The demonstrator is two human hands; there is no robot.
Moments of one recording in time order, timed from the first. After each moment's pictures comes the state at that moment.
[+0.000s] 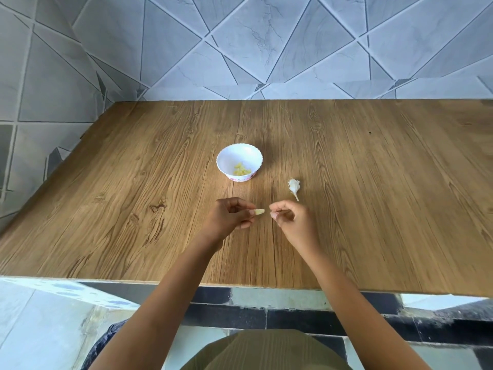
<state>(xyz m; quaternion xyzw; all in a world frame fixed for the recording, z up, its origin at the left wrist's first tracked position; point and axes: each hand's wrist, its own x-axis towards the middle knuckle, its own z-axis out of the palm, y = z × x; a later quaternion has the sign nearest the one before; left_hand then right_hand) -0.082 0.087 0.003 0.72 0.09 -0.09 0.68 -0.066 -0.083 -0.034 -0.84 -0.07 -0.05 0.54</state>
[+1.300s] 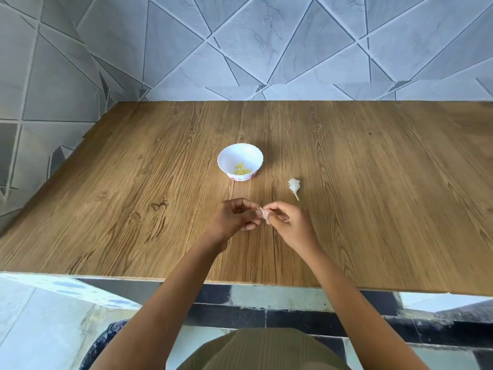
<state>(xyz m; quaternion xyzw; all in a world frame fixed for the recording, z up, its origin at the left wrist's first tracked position) -0.085 0.080 0.001 0.69 0.10 -0.11 0.71 -0.070 -0.081 -0.031 -0.82 -0.18 -0.06 0.54</state>
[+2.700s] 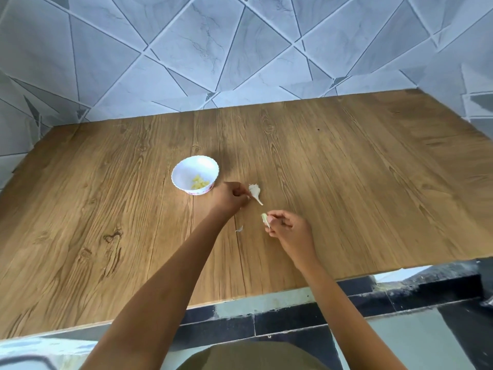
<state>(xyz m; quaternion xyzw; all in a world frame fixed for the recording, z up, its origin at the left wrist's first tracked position) 0.010 0.018 -0.017 0.89 0.00 -0.05 0.44 -0.090 -0.132 -0.024 -0.75 0.08 -0.02 0.66</state>
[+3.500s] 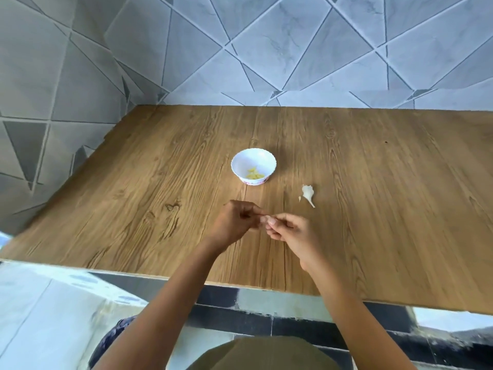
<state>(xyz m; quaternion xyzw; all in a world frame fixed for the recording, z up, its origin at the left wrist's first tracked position) -0.090 0.096 0.011 0.82 -0.01 -0.05 0.58 -0.086 -0.066 -0.013 -0.68 -0.02 0.14 0.72</state>
